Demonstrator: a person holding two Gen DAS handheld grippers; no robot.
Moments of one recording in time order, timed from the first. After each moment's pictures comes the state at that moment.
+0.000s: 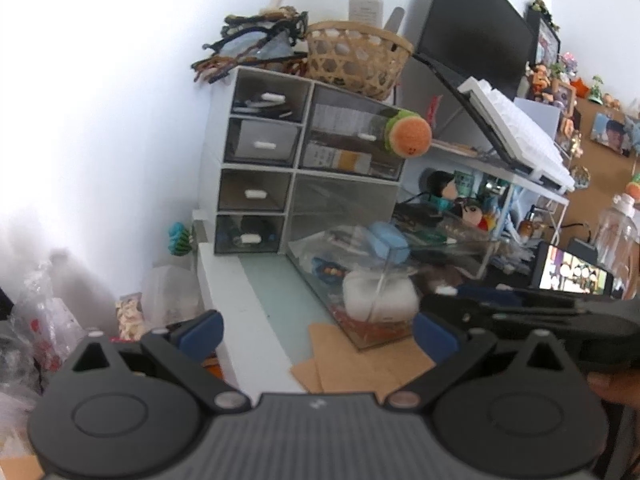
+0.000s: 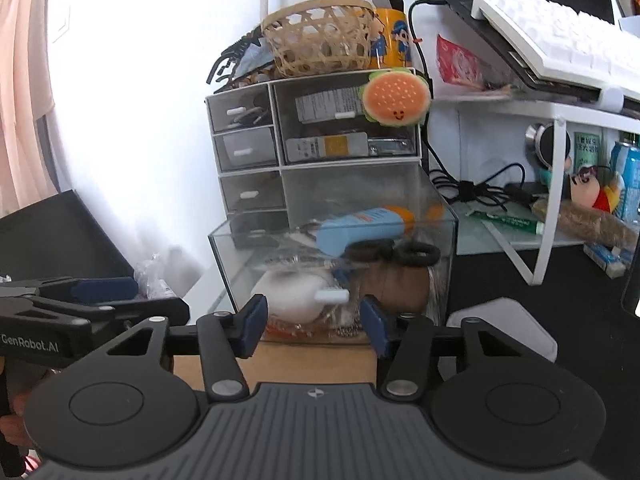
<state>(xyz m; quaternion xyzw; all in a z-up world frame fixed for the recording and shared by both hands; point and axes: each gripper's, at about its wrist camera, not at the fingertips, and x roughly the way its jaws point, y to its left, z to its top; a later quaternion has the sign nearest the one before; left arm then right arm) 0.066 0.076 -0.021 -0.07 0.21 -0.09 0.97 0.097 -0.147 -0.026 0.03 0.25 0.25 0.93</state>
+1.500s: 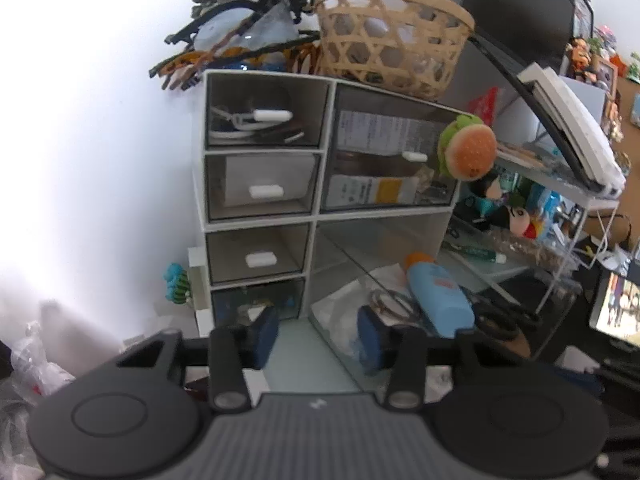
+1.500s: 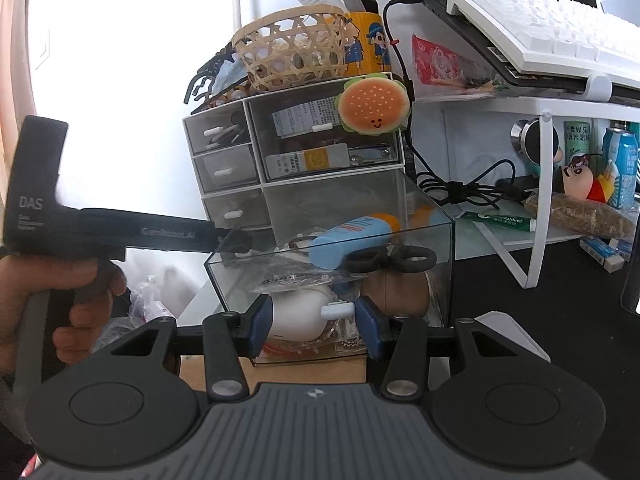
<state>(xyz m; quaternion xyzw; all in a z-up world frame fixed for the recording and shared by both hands) 0.173 0.082 0.005 -0.04 0.26 -0.07 0.96 0.110 -0.155 -0.023 0.06 0.26 0.23 0.94</state>
